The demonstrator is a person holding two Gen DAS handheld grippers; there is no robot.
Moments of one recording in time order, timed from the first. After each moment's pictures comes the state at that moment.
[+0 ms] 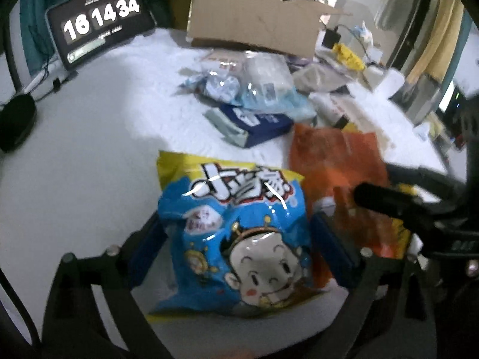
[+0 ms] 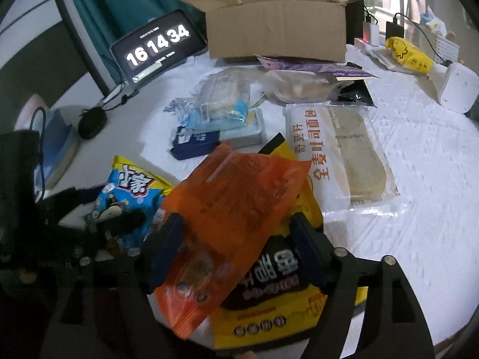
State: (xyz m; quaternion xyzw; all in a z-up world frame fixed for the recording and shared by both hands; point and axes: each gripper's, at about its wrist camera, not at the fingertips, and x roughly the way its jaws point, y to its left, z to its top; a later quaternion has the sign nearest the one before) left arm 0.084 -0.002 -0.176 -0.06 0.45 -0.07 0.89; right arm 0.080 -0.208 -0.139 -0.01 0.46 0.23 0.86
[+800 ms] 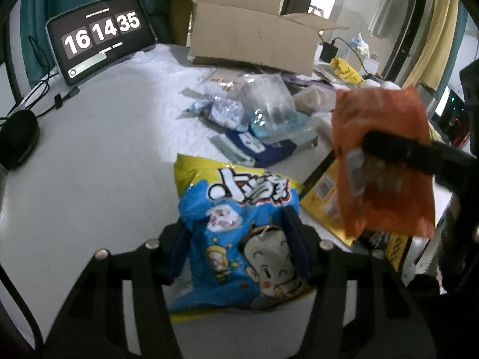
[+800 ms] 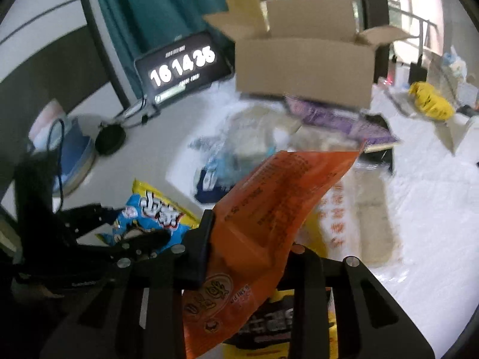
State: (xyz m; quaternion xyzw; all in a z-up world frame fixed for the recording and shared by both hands) left arm 0.090 0.010 -0.161 -0.07 0.42 -0.08 0.90; right arm 0.097 -0.192 -0.102 -0.03 0.40 0.27 0.87
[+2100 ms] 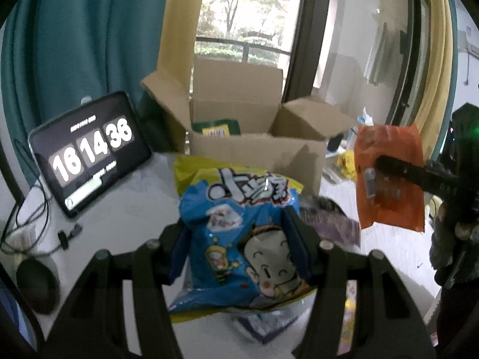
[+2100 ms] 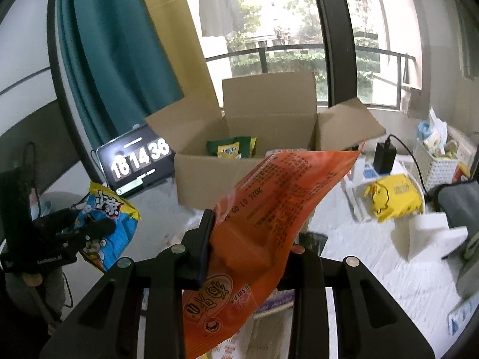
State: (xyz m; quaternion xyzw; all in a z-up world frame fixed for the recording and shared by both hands) left arm 0.210 0.028 -0.046 -0.05 0.29 -0.07 0.95; right arm 0.222 -0.250 -0.003 -0.01 0.29 0.24 0.93
